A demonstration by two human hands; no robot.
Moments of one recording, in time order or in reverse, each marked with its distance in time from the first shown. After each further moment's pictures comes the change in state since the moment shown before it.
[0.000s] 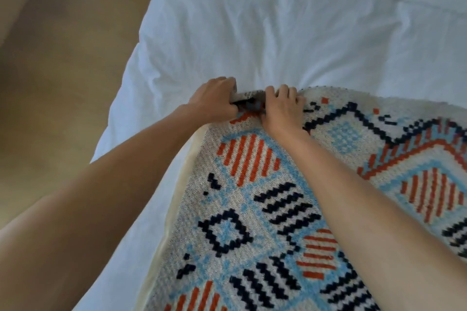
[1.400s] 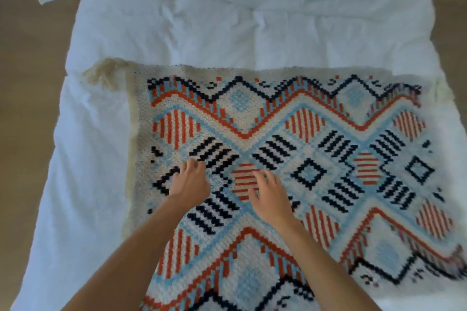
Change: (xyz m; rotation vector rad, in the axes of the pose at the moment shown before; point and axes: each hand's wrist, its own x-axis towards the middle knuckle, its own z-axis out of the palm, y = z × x) left_hand -0.202 0.121 0.097 0.169 -0.325 -0.015; right_hand -0.323 0.077 0.003 0.450 -0.193 0.328
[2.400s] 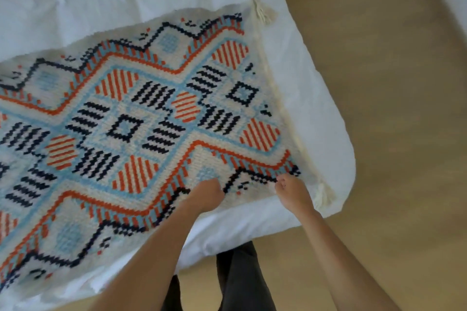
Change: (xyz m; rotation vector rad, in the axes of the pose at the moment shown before) left_hand -0.102 0.494 0.242 -0.055 -0.494 0.087; right_hand -0.265 0.518 -0.092 0.441 0.022 0.459
